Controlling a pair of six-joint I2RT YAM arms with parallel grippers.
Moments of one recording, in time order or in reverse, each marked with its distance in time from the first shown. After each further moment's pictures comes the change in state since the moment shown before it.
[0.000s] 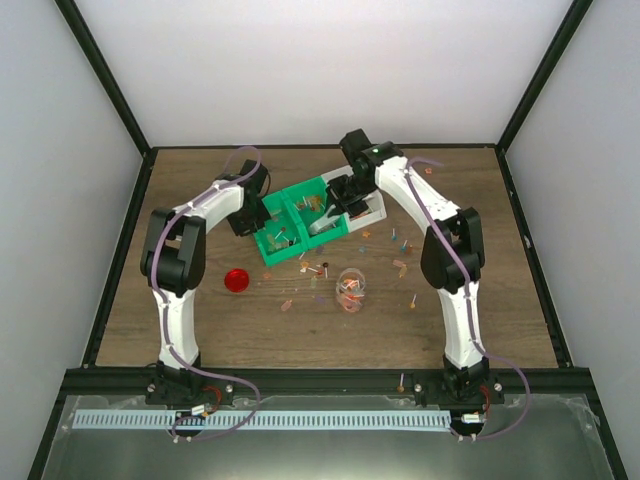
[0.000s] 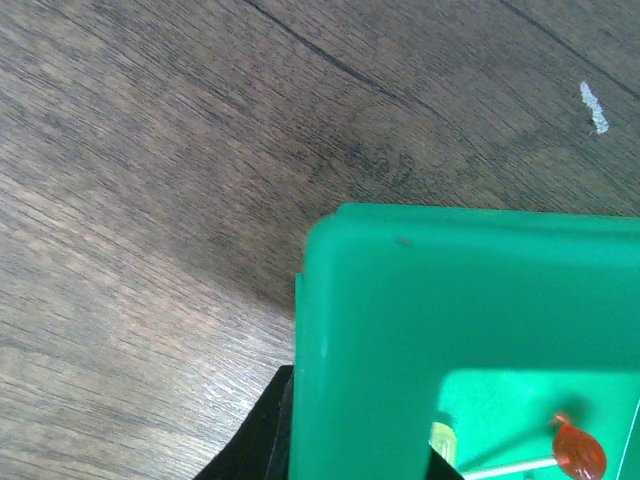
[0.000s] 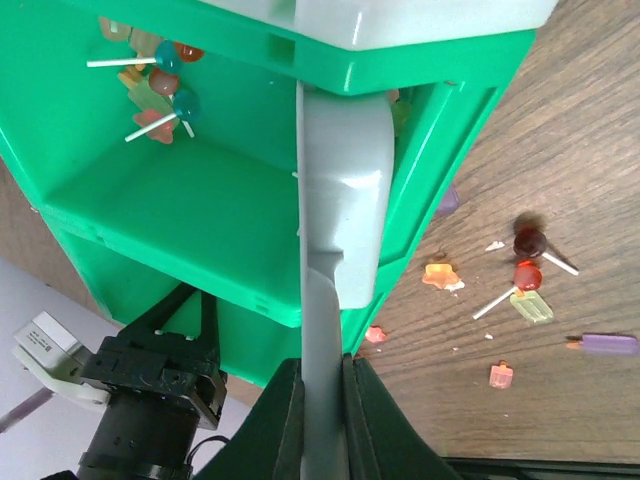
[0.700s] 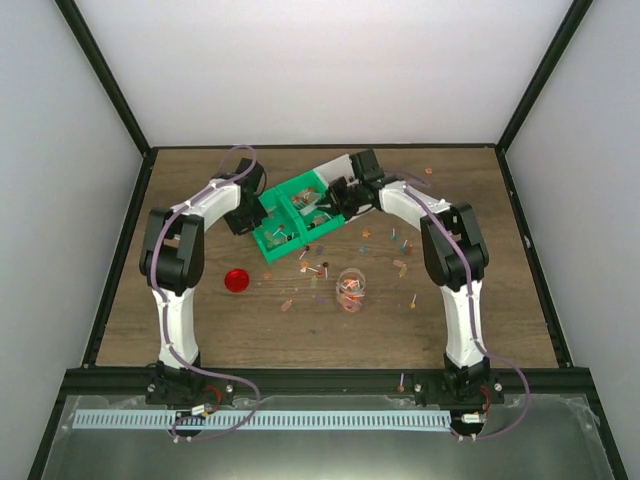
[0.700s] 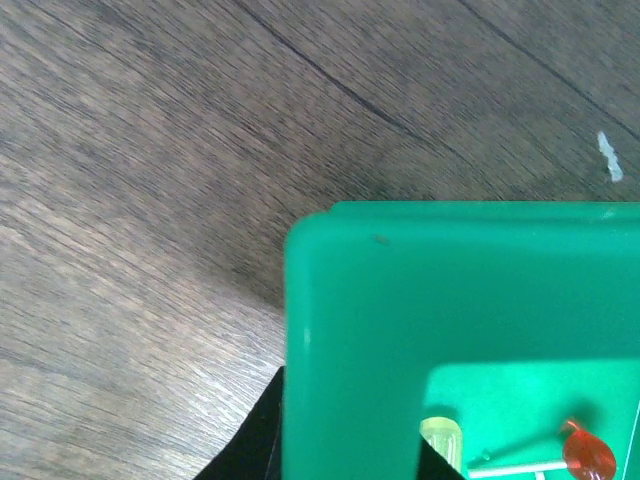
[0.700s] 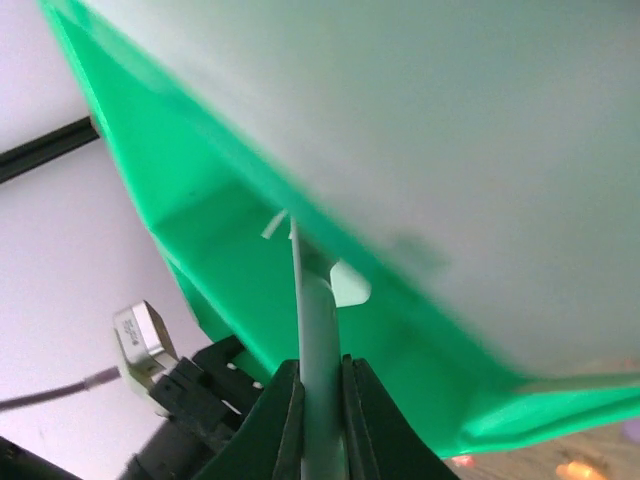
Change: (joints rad) left arm 0.015 0.009 0.010 0.003 0.002 -0.006; right arm -0.042 0.012 -0.329 0.684 -0.141 -0.050
